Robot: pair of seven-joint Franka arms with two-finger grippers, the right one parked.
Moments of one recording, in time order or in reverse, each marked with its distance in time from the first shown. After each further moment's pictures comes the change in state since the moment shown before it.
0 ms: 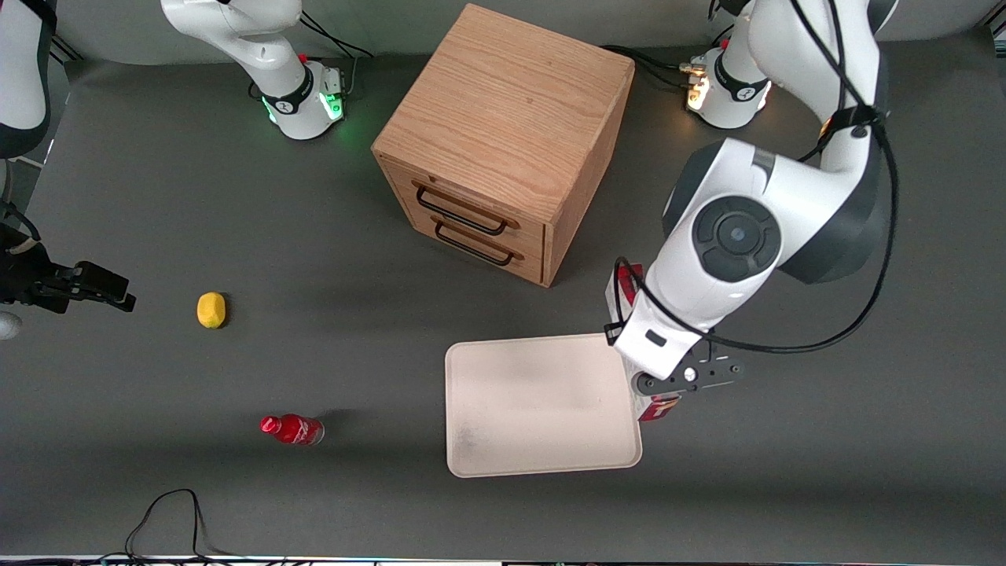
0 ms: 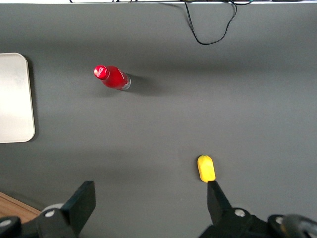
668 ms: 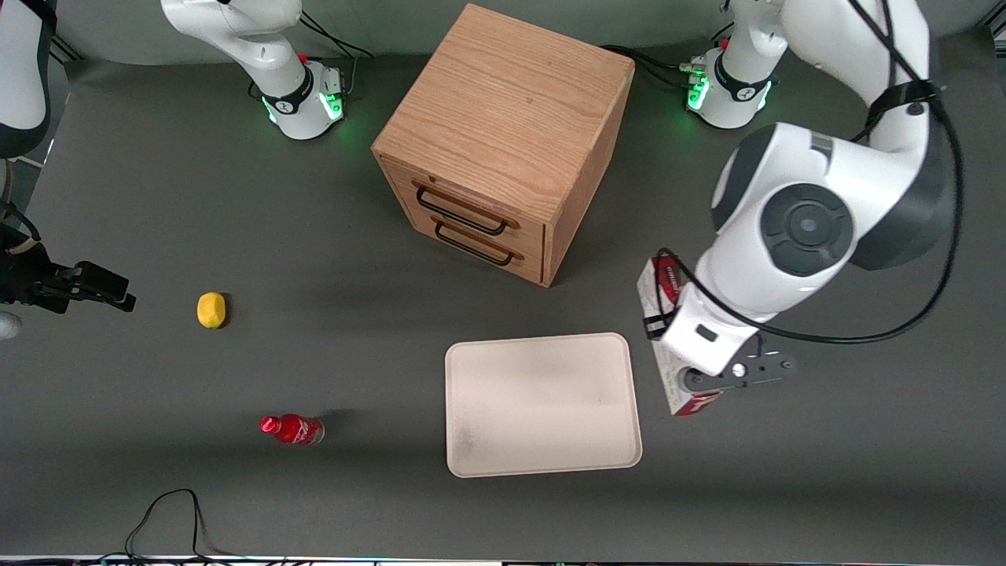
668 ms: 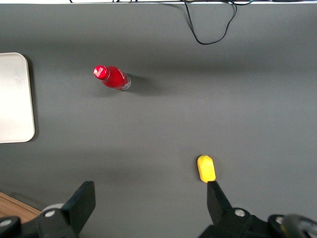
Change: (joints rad) arm 0.036 -0.095 0.001 -0.047 0.000 -0.057 0.037
